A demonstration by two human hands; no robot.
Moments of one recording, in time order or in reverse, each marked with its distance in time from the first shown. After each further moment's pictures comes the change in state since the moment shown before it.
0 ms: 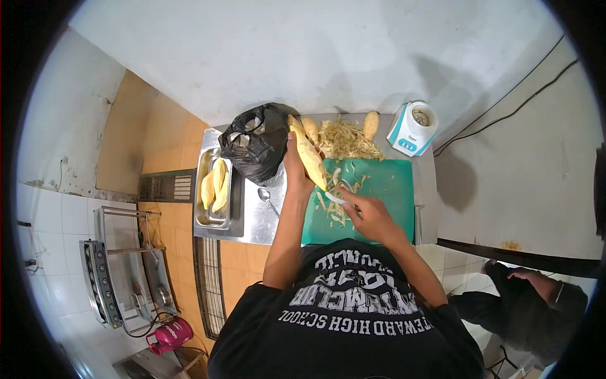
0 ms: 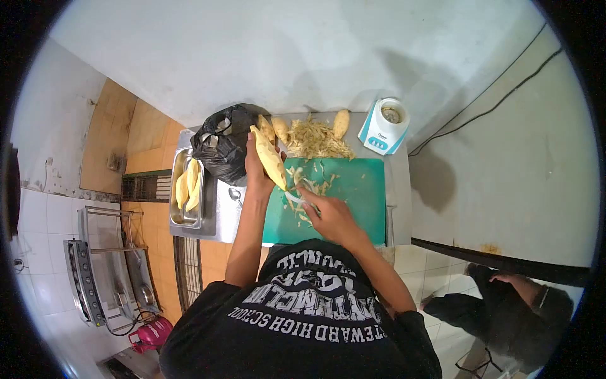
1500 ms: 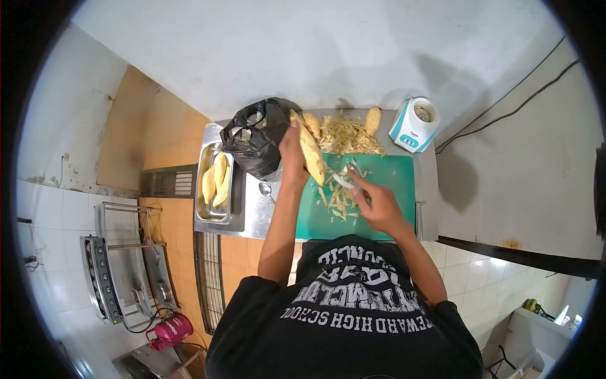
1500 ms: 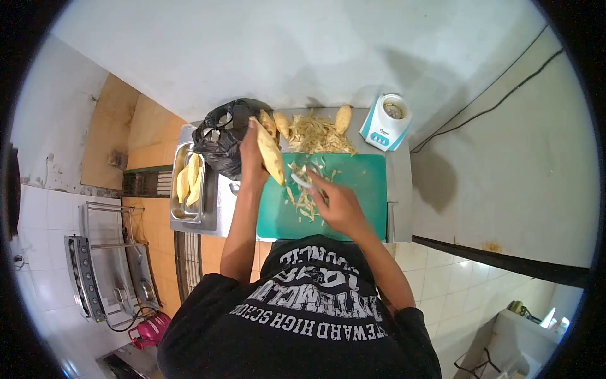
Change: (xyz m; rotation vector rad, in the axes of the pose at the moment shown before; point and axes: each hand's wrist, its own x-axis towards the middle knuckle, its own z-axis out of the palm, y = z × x) left_hand -0.004 0.021 0.009 0.217 -0.074 0.143; right_hand 0.001 -0.010 -0.017 0.037 0.060 0.048
